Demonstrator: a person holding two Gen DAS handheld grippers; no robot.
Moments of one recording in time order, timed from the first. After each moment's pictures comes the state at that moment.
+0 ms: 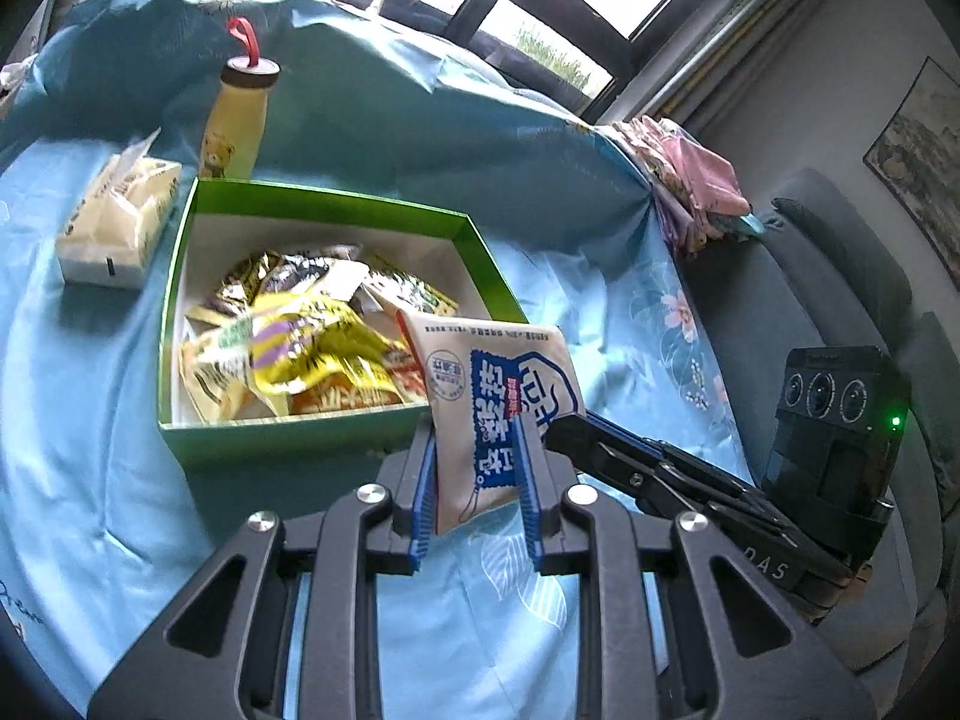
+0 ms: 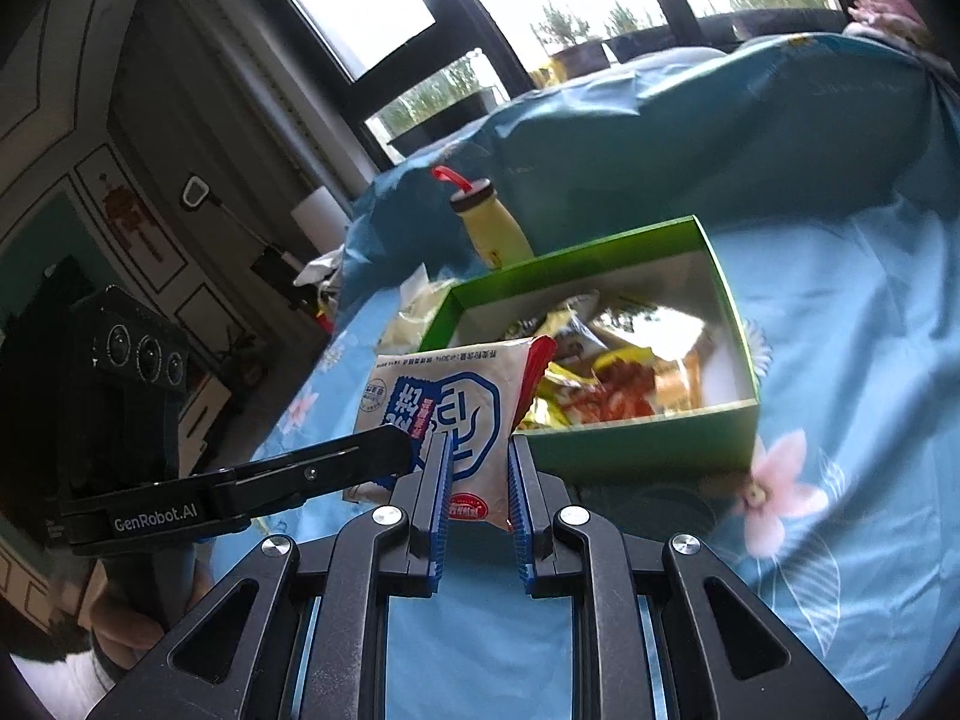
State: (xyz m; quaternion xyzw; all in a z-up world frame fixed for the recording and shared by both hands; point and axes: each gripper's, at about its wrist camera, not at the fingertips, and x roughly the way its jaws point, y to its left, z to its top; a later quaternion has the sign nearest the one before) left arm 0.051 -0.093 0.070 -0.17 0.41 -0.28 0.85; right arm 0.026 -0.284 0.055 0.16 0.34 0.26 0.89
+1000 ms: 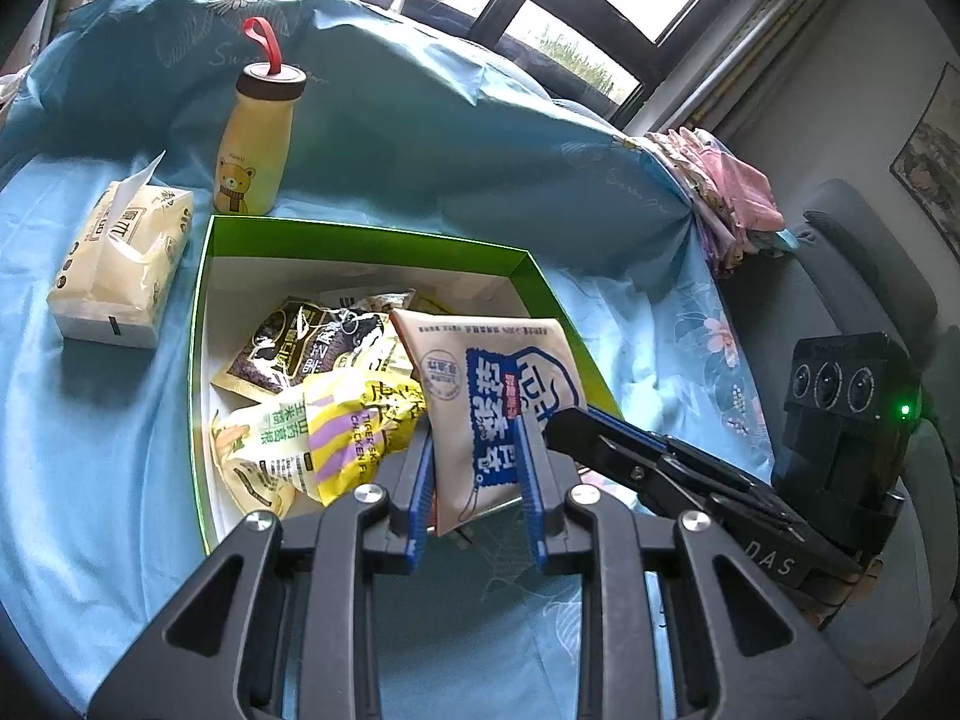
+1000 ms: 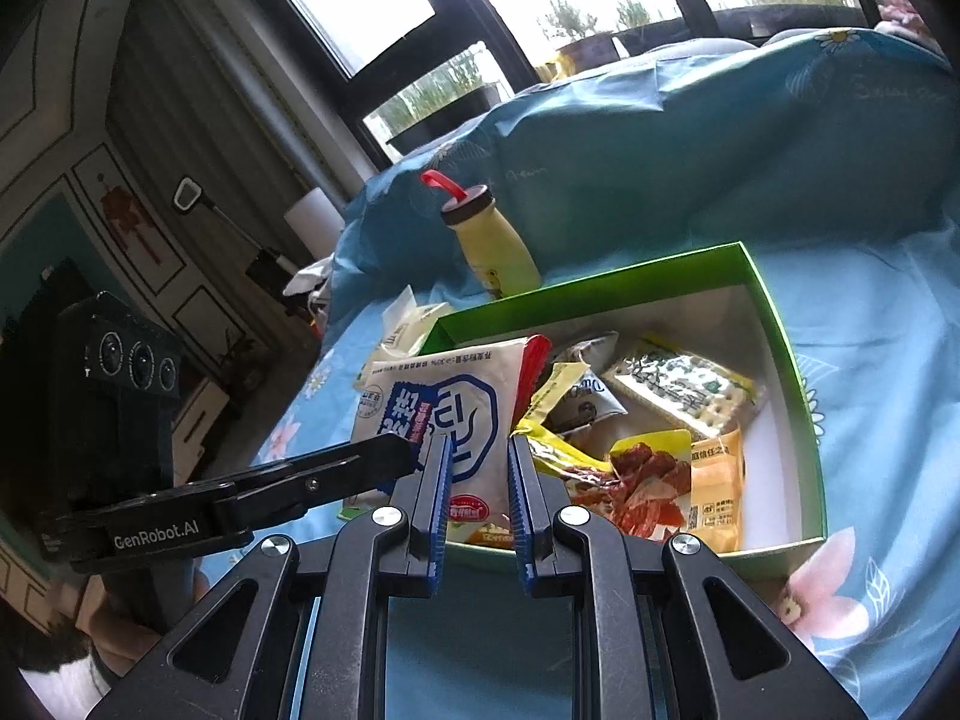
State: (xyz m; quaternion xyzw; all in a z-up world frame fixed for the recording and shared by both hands) left arm 0.111 -0.077 0.053 -0.16 0.41 -0.26 0.86; right arm 0.093 -0.266 0.042 0.16 0.34 0.27 0.89
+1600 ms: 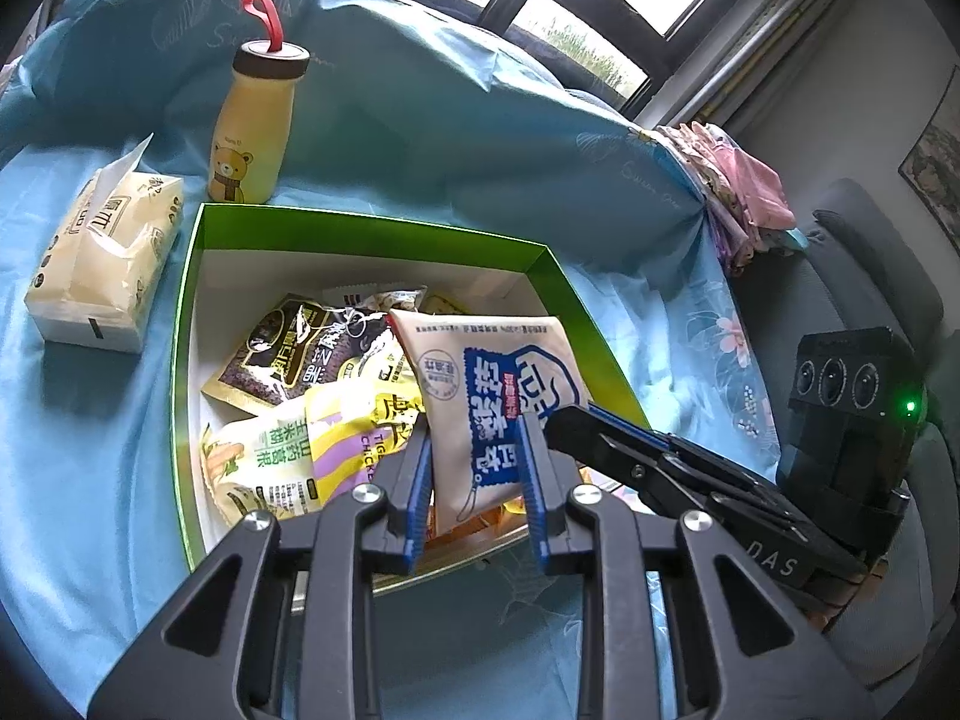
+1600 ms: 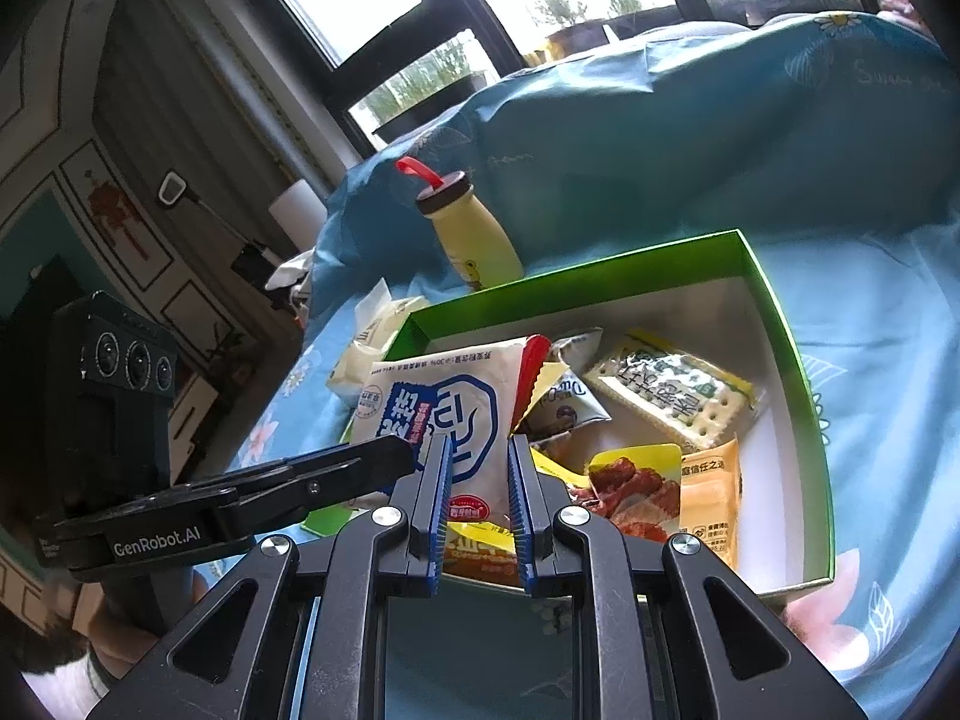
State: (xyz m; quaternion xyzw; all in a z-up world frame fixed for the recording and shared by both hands) left arm 0.130 -0.082 0.037 -0.16 0.42 -0.26 0.85; right arm 0.114 -0.266 0.029 0.16 0.35 0.26 0.89
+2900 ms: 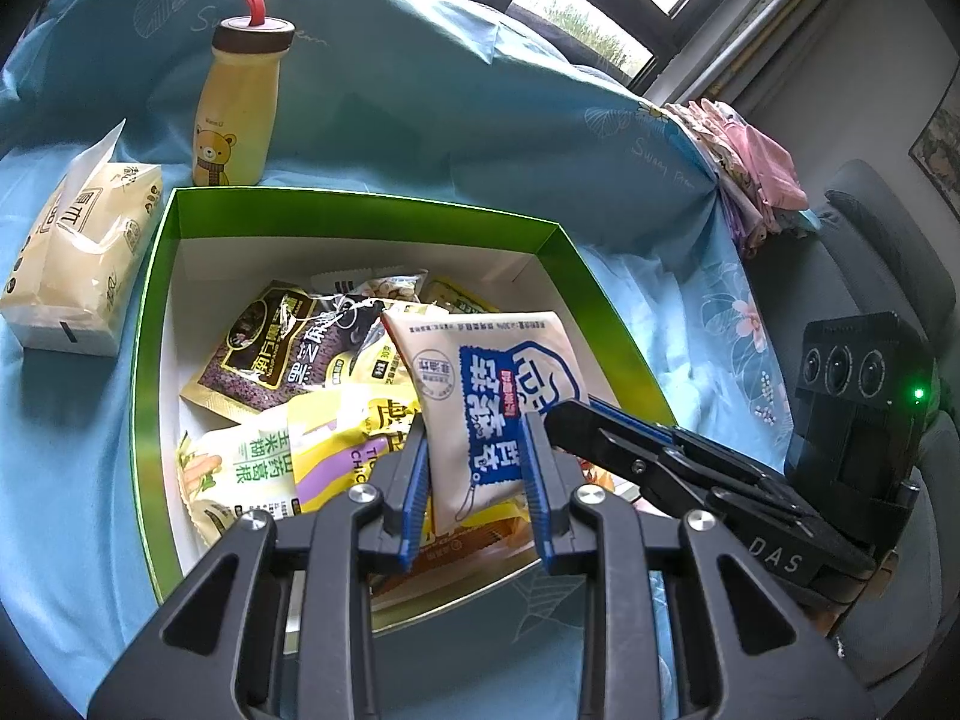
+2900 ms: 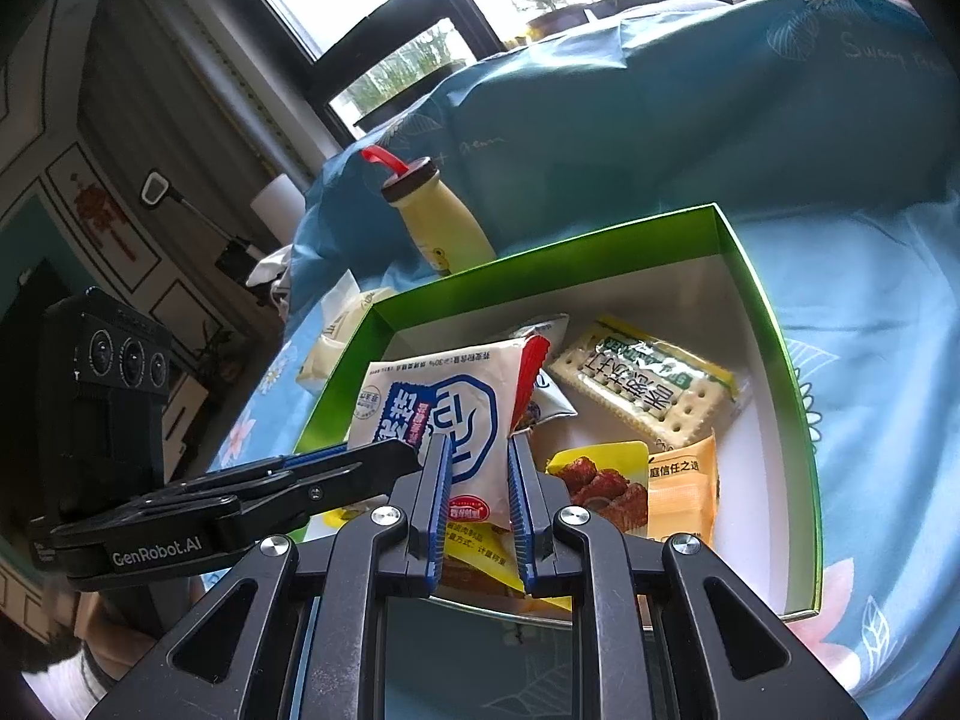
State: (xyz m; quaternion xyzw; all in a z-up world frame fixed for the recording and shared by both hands) left arm 0.146 -0.099 0.022 -0.14 0.44 -0.26 0.85; right arm 0.129 -0.276 0.014 0.16 0.37 0.25 0.88
